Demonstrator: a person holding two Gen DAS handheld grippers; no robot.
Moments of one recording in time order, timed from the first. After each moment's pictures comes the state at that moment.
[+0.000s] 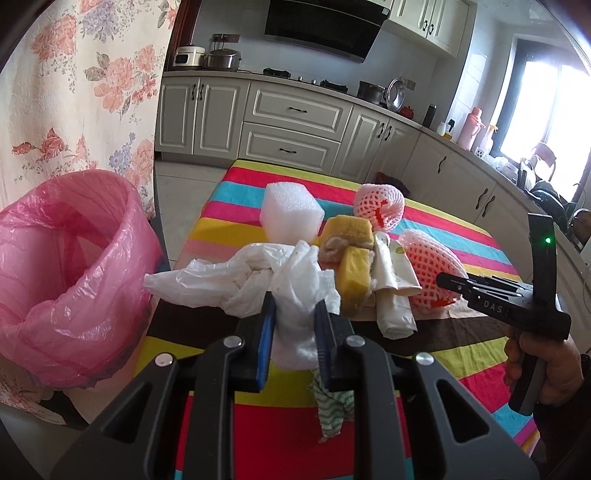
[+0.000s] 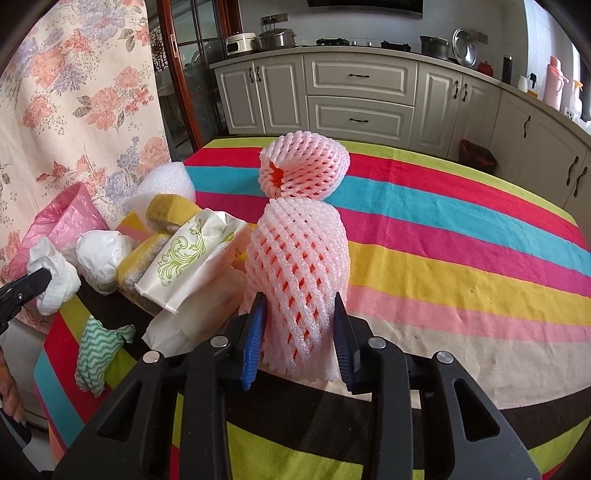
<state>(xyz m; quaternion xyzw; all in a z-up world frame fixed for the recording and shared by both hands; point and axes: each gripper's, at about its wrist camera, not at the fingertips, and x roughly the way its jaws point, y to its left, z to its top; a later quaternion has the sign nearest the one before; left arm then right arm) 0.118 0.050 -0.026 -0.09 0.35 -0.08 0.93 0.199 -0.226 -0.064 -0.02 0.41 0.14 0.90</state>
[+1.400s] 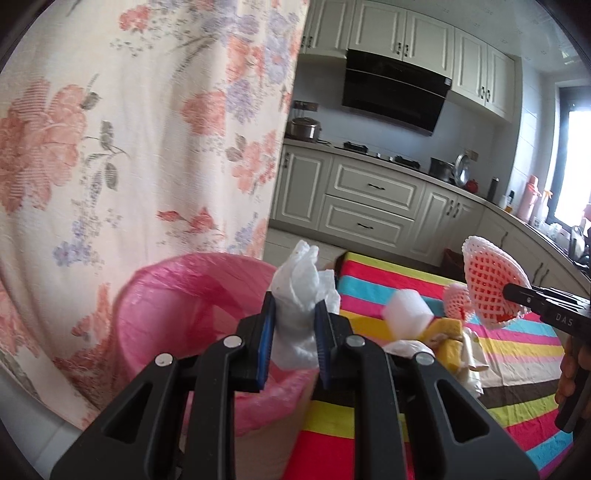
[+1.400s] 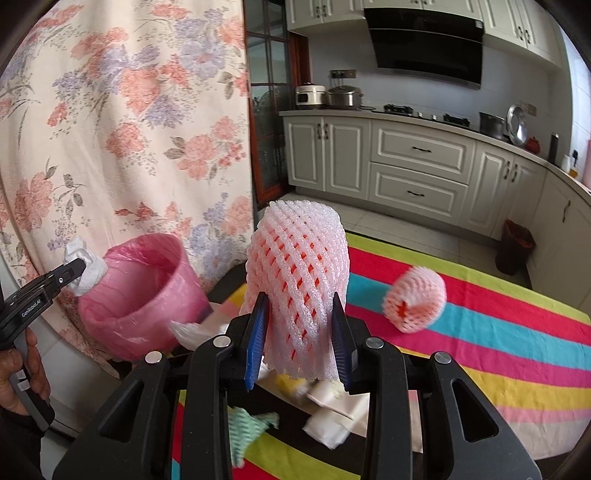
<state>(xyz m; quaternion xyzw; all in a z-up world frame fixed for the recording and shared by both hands) 0.071 0.183 0.051 -0.10 0.23 0.08 0.97 0.174 -0.110 0.055 -0.05 0.30 0.25 0.92</state>
